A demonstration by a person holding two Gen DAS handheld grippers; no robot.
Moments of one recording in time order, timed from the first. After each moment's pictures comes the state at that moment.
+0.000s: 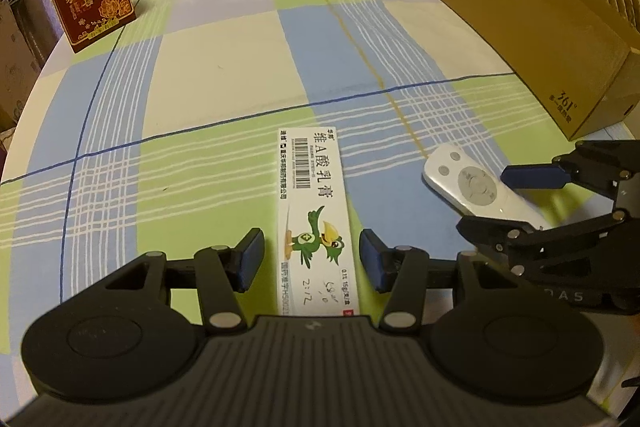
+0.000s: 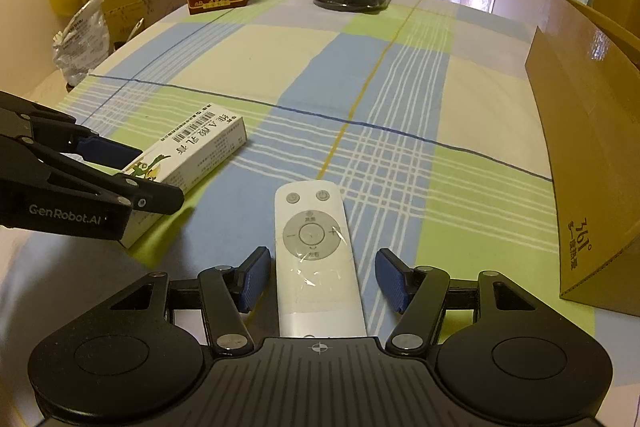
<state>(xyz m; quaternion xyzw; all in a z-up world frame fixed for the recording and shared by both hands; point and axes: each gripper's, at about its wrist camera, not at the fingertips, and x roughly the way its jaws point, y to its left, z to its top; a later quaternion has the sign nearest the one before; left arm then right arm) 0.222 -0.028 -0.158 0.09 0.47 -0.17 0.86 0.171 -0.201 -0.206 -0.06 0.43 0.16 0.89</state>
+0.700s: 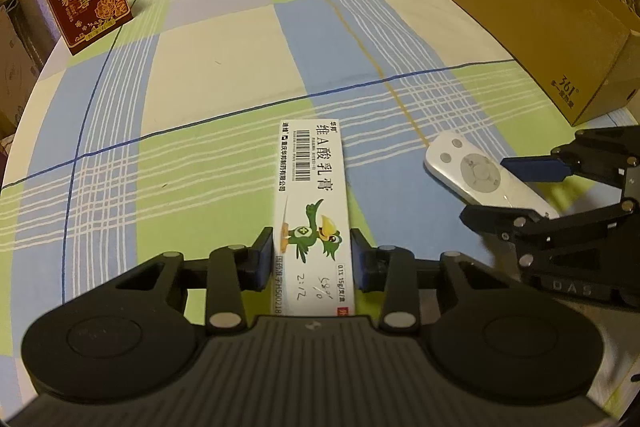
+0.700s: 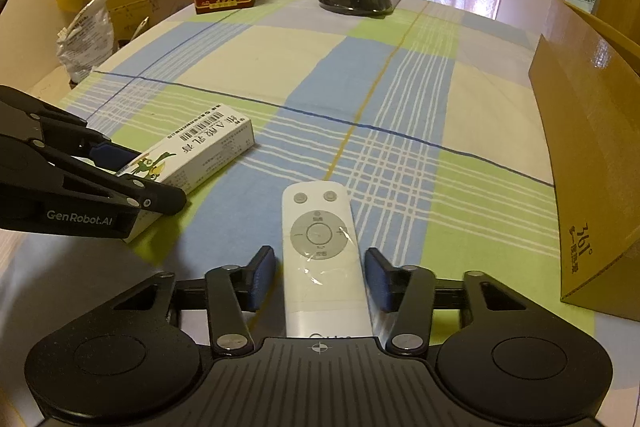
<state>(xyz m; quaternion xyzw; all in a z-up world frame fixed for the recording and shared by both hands) 0.219 -0.031 -0.161 0.10 0.47 -0.17 0.86 0.167 -0.198 -0.204 -0.07 0.43 0.17 0.89</state>
